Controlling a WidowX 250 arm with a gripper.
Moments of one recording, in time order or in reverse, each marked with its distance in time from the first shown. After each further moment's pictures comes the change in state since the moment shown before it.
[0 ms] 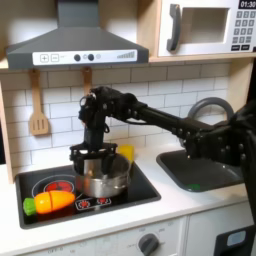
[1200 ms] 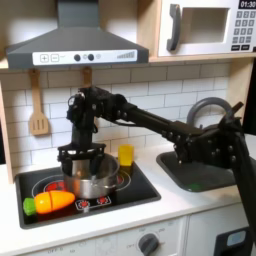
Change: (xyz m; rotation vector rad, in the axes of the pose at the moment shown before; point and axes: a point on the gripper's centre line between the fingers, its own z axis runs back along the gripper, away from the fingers) arm 0.002 0.022 0.000 0.015 0.010 0.053
